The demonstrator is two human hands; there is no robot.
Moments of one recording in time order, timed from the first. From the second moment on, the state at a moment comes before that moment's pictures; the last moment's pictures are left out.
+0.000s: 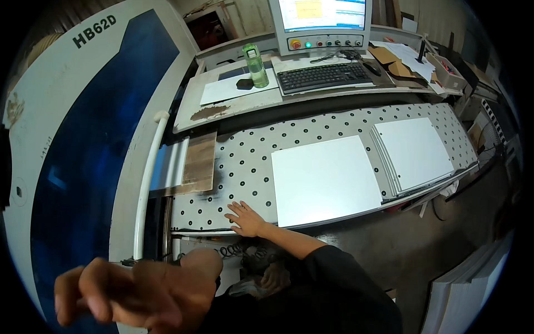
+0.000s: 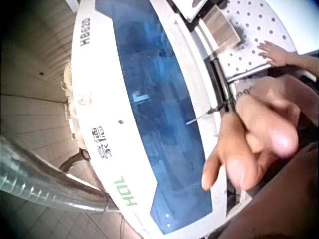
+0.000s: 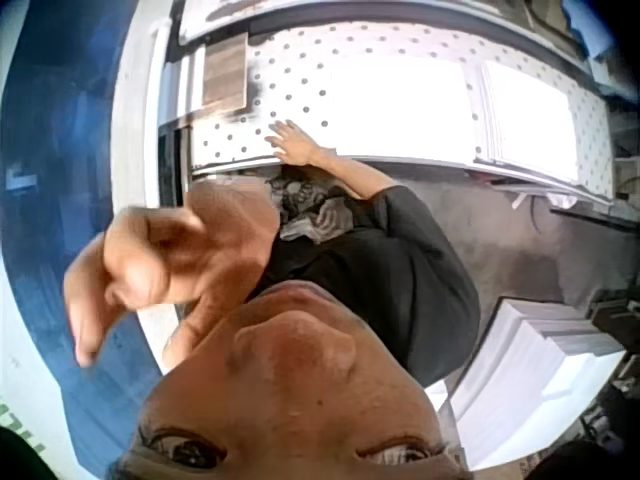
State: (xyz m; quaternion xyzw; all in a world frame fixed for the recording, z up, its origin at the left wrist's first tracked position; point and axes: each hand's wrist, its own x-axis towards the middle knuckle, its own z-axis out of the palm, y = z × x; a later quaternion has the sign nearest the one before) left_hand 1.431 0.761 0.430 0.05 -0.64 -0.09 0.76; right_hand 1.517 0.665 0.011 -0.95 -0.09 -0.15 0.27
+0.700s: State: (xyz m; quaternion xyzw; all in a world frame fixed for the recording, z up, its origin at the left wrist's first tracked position) left_hand 1.431 0.816 0.448 -0.06 -0.32 -0.43 0.84; right_hand 1.526 0.678 0.025 -0.94 -0.11 -0.14 0.29
